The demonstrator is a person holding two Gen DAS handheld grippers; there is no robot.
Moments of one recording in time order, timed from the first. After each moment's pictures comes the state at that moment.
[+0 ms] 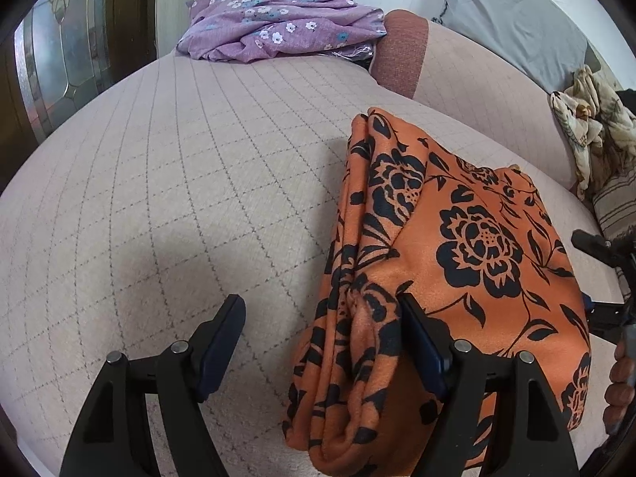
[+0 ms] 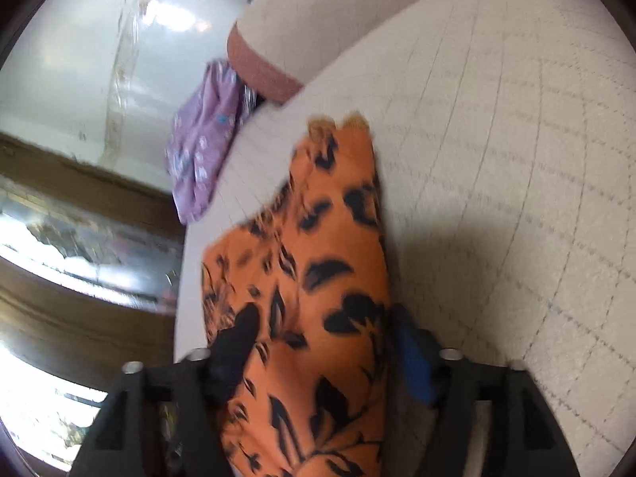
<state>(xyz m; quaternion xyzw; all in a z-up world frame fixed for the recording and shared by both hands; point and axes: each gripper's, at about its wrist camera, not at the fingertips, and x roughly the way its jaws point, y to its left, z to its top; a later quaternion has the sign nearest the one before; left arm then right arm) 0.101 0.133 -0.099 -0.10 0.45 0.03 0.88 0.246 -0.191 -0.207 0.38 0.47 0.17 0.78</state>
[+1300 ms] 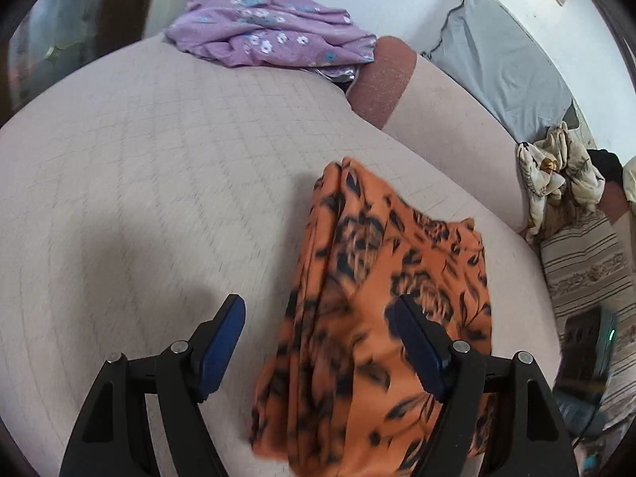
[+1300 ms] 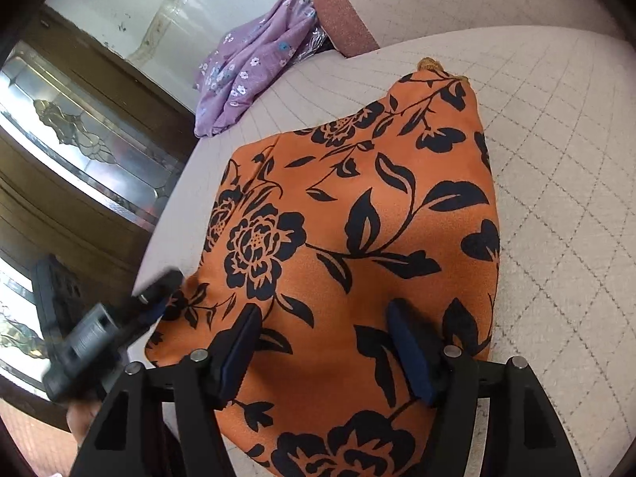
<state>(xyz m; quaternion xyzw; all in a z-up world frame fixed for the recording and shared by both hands) 0.128 0.164 -0.066 -0.22 0.45 -0.05 0.87 0.233 -0.102 -0.191 0.21 0.49 0.24 0.81</state>
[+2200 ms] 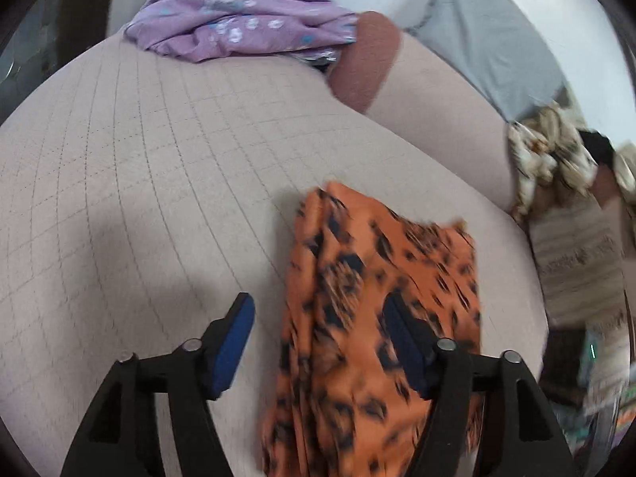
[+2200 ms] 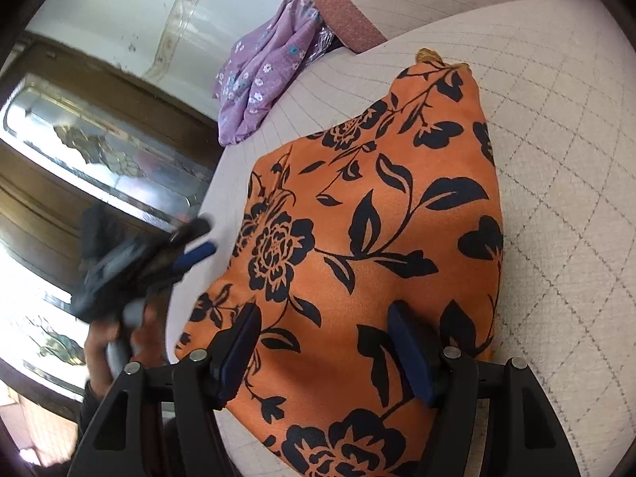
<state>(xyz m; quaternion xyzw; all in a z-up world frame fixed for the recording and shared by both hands) 0.152 0.158 -0.056 -0.19 0.48 -0.10 0.85 0.234 -0.127 -0.196 0.27 0.49 0.29 0.78</state>
